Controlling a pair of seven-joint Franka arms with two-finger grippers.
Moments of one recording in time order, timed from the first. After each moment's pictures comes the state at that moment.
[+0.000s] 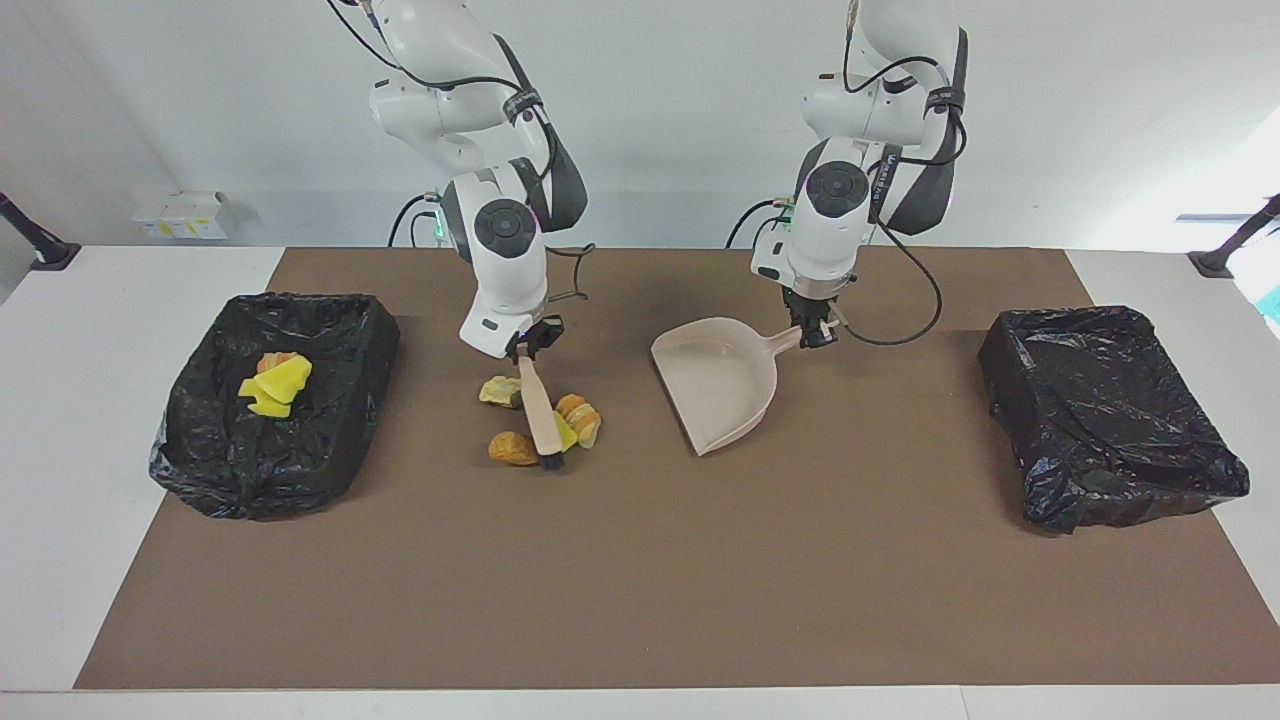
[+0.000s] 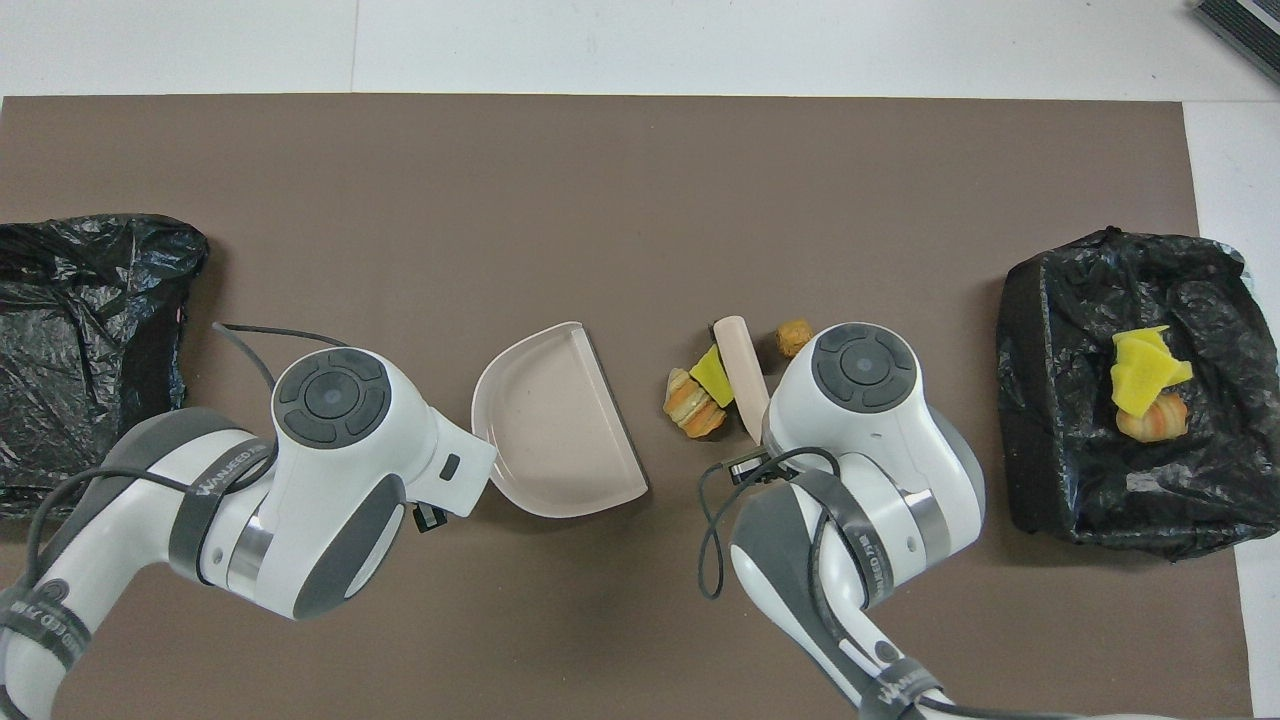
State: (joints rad) left arm -0.38 -0.02 -0.10 -2.21 0.04 2.03 0.74; right arm 0.28 0.13 0.20 -2.08 0.04 2.02 0.20
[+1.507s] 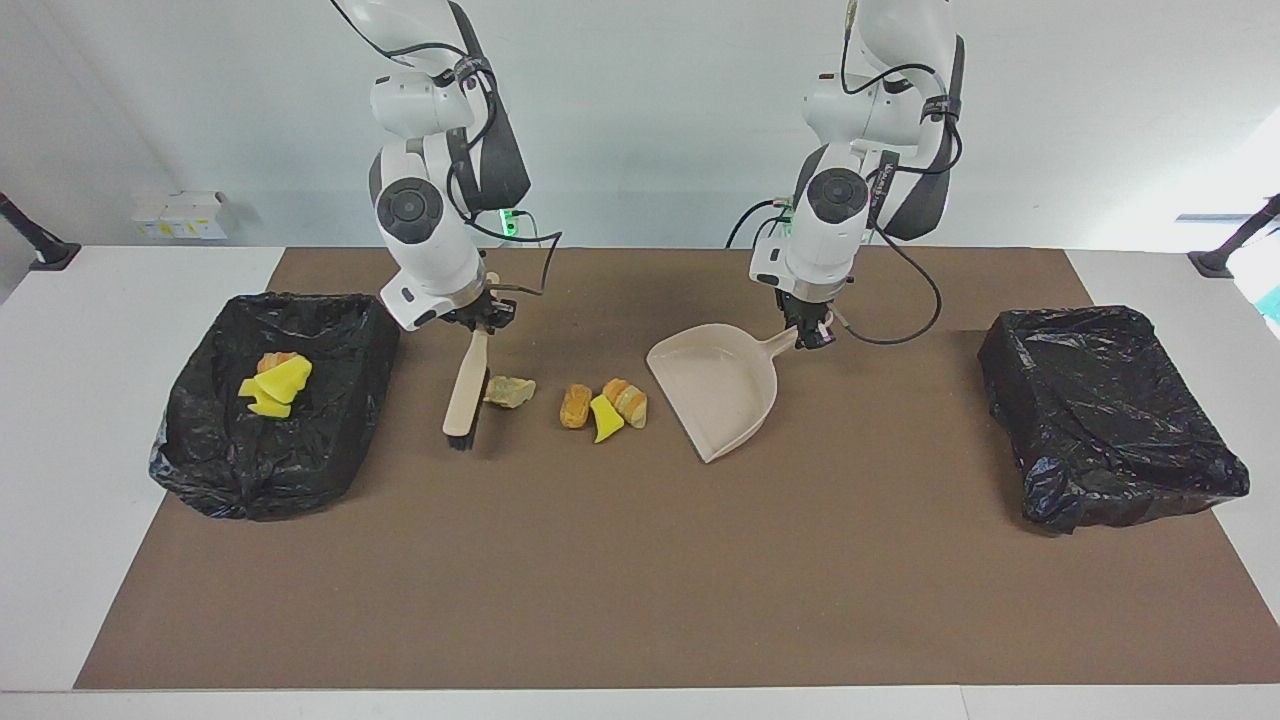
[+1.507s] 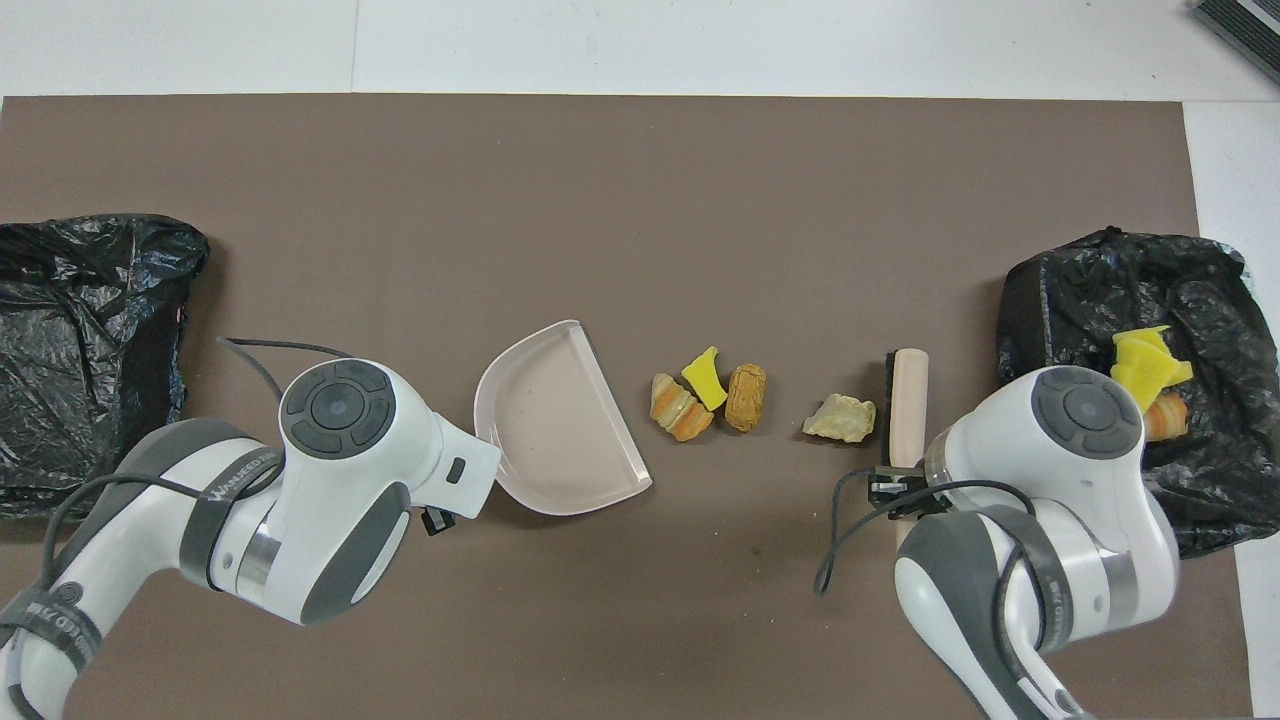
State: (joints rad) left arm -0.38 -0.02 -0.10 -2.23 0.03 2.06 0.70; right arm 0.03 -0.13 0.18 -2.37 0.05 2.00 0.32
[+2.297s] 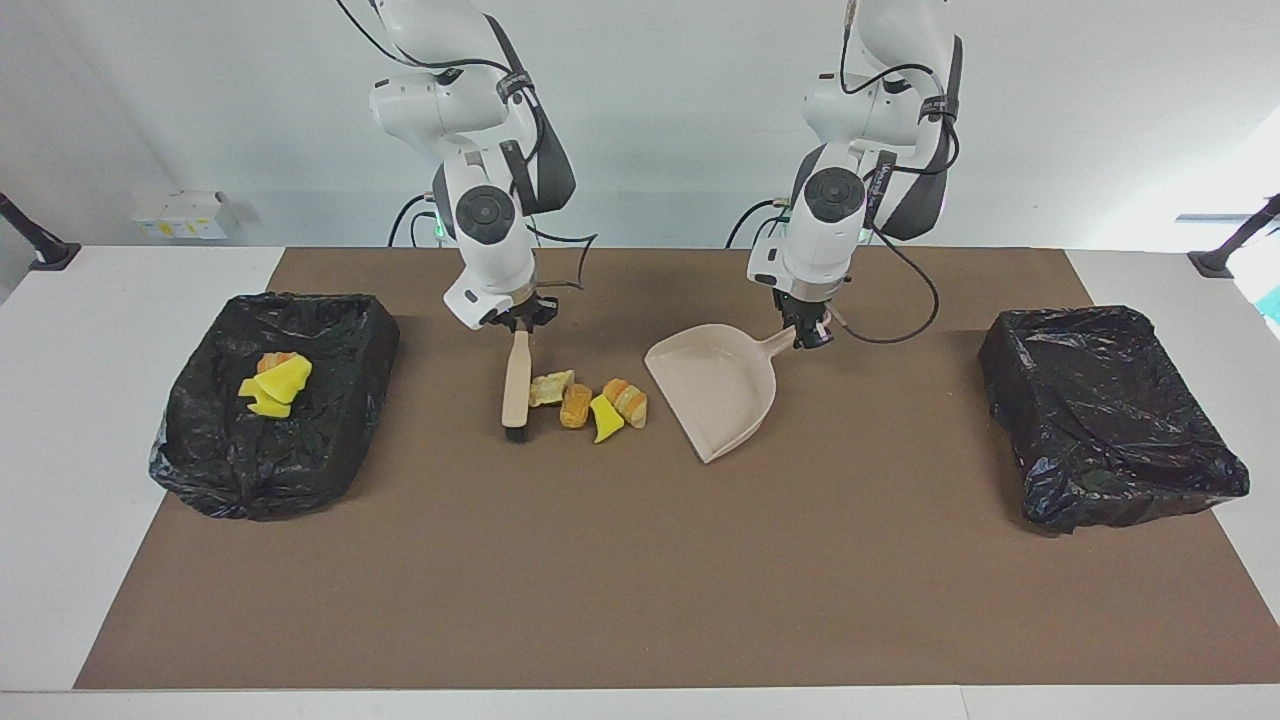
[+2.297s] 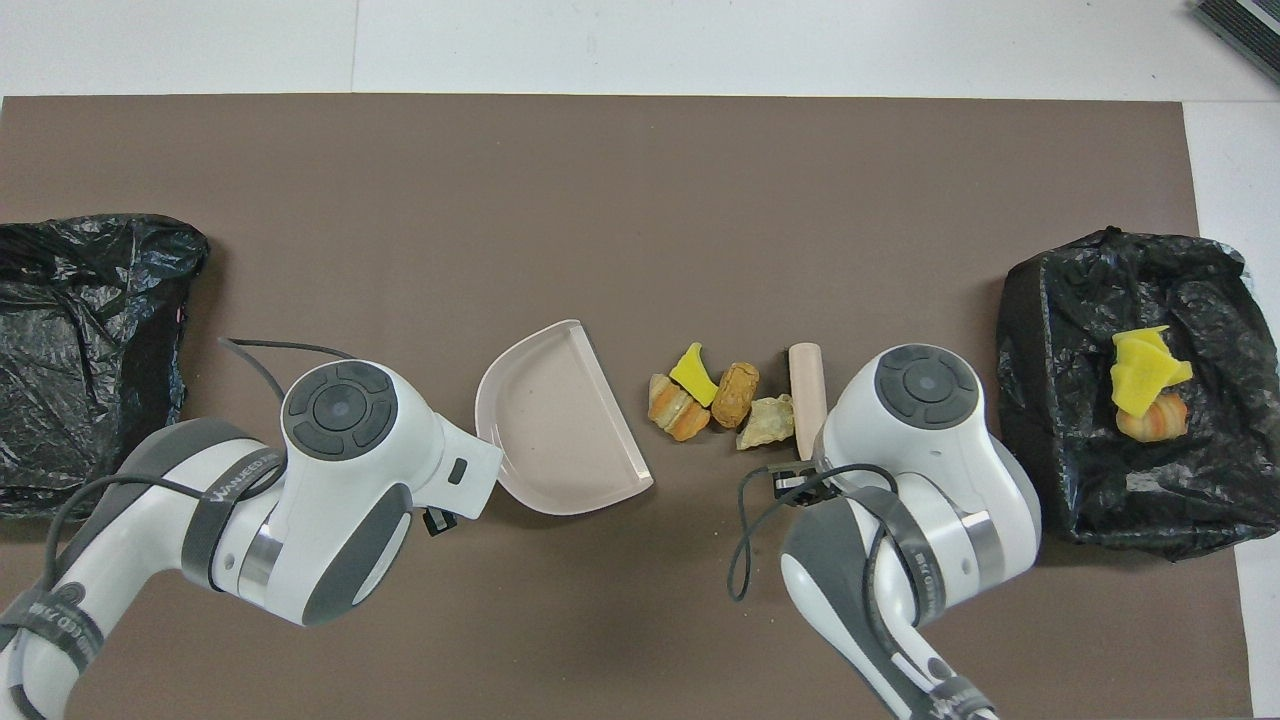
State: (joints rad) left arm -0.39 -0.02 -0.10 -2.23 0.03 2.06 0.69; right arm 0.21 0.06 0.19 -2.19 0.06 1.98 0.33
